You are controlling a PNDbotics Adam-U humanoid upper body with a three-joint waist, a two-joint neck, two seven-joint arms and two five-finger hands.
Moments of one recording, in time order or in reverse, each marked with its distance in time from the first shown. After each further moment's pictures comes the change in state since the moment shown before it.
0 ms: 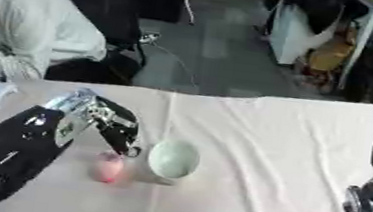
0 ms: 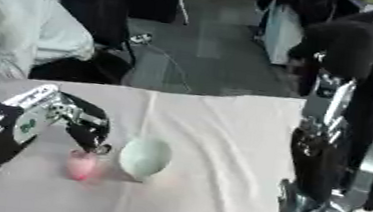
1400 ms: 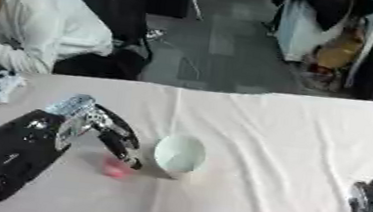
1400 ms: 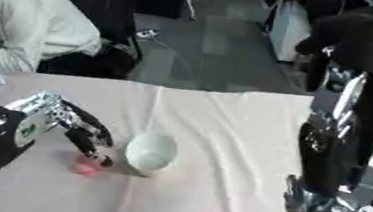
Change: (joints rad) left arm 0.030 0.024 -0.044 0.048 0.058 0.019 -0.073; right arm 0.000 0.000 0.003 0.000 0.000 0.010 0.009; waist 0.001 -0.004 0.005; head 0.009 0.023
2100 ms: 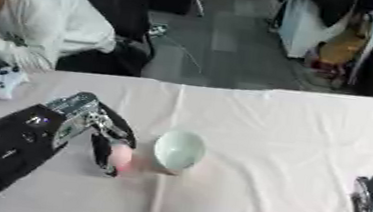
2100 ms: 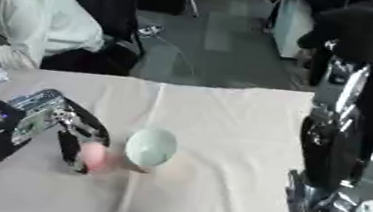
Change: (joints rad) left arm 0.027 0.046 -0.083 -0.103 -0.169 -0.045 0.041; right arm 0.000 0.000 0.003 0.000 0.000 0.001 -0.002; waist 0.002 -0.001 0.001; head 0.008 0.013
